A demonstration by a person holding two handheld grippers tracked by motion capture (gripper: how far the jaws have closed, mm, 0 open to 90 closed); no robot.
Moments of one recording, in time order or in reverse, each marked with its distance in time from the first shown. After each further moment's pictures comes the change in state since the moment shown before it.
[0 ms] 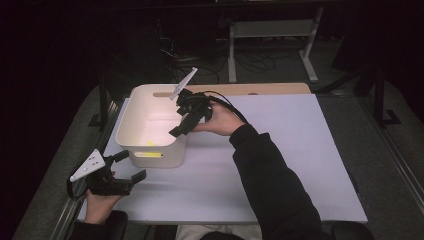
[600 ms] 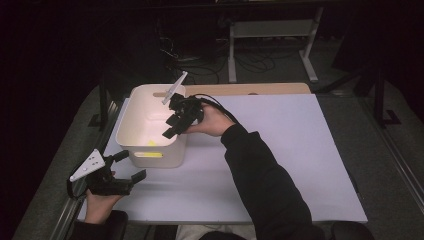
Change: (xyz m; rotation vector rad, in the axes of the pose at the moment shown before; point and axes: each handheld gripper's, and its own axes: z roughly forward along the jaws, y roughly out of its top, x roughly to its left) left arm 0.000 0.000 0.000 -0.002 -0.002 0.002; right arm -0.002 0.008 0.025 0.014 0.098 -0.056
